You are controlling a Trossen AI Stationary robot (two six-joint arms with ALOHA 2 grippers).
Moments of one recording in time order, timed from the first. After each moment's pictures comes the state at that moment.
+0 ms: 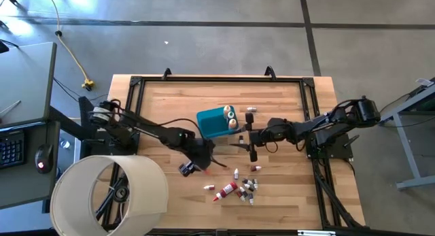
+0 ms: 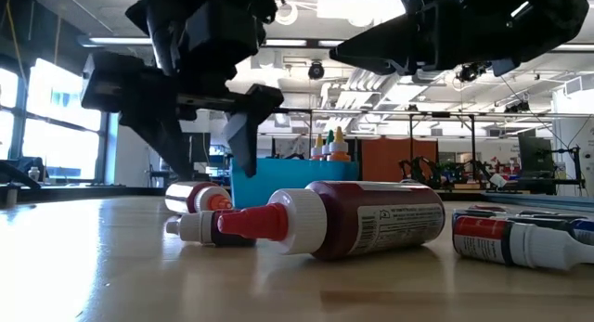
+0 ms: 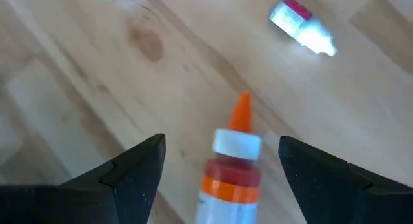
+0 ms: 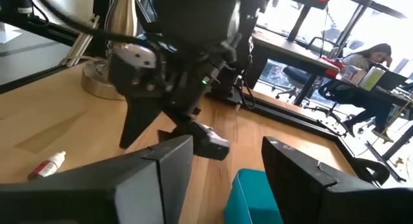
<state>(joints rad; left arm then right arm) -0.18 1.71 1.05 -0.40 0.17 0.56 0.05 1.44 0.51 0.84 -0.03 -0.32</state>
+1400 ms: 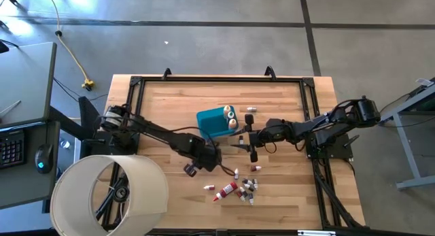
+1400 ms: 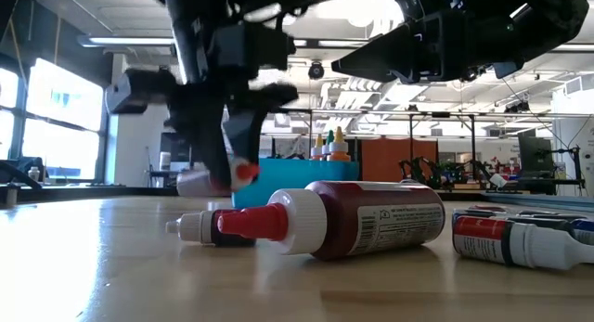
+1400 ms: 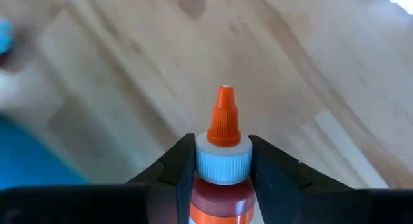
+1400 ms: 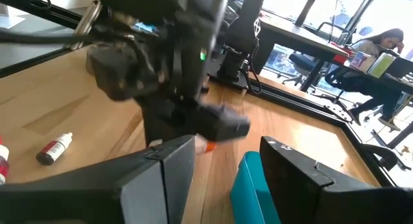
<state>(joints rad) -0.24 1.84 1.29 -0.68 -0.13 0.50 0.05 1.44 0.51 0.78 -0.03 -0.31</state>
